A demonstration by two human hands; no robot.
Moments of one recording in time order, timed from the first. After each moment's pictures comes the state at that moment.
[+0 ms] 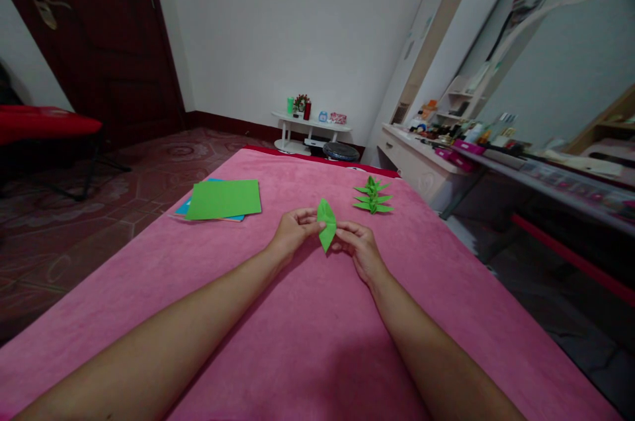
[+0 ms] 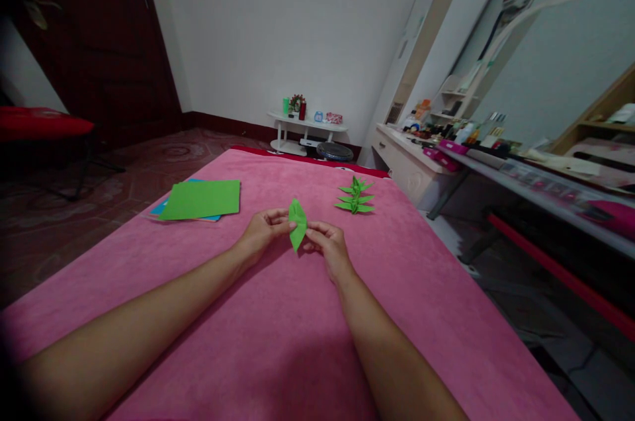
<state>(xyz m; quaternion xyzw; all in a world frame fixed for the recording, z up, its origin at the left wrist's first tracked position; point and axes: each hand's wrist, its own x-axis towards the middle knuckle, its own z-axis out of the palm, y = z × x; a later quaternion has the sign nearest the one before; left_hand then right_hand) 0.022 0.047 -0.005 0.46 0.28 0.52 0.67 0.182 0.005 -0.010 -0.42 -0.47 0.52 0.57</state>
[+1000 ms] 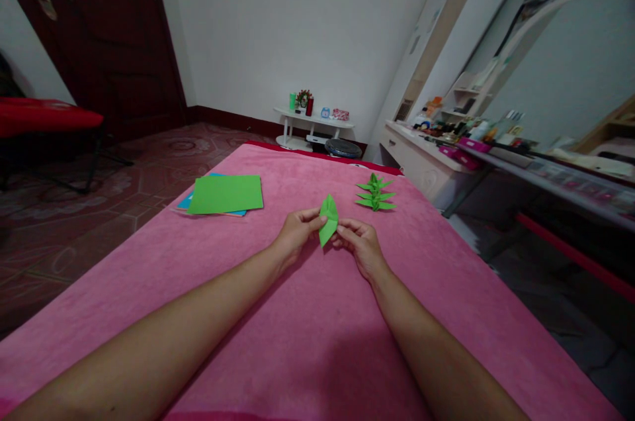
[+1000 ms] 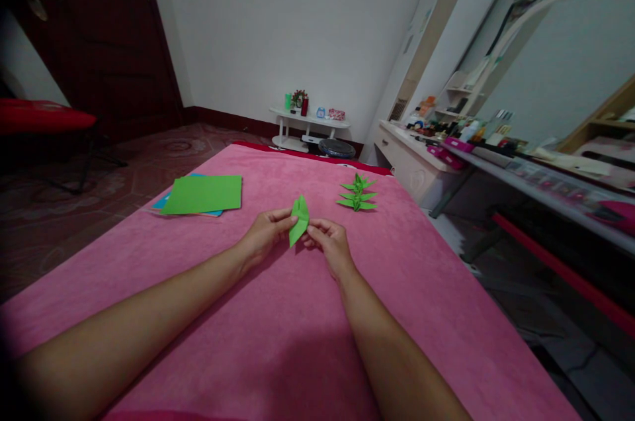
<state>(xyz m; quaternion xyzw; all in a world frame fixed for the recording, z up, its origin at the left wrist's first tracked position) 0.028 0.038 -0.007 0.41 0.24 0.49 0.73 0.183 0.007 -0.016 -0.43 -0.50 0.50 0.56</state>
